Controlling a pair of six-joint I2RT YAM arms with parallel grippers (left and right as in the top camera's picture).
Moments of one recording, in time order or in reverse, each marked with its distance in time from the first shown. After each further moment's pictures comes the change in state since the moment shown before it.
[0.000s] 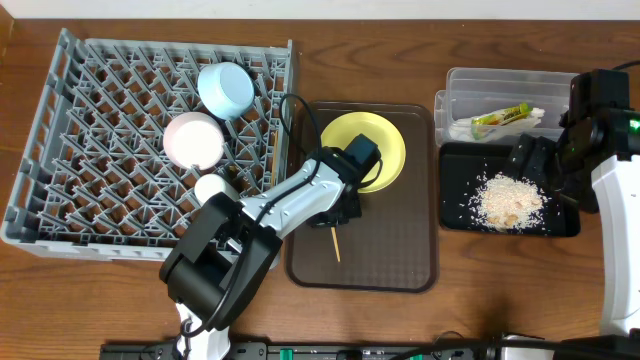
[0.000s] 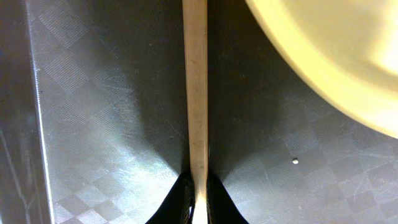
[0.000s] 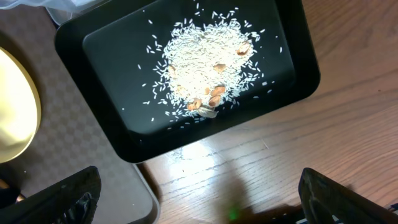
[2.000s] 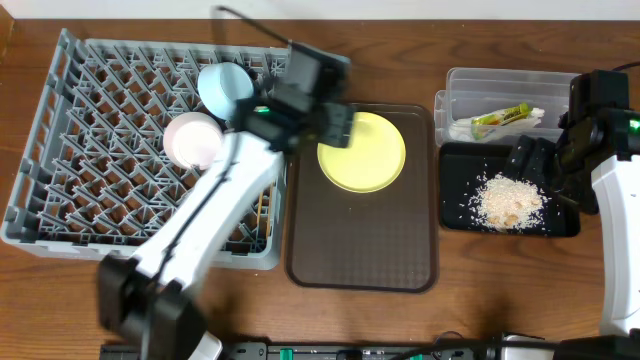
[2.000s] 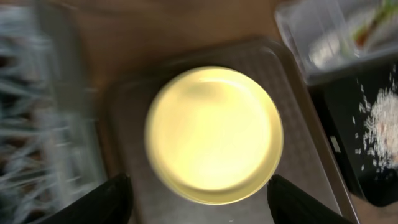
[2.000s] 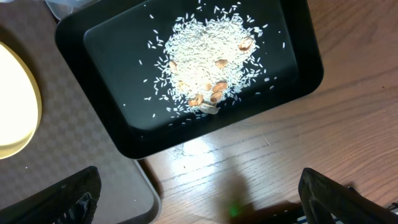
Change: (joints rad) left arm 0.155 -0.226 0.293 0.080 0.049 0.675; right arm 0.000 0.000 0.000 -0.010 -0.010 0.000
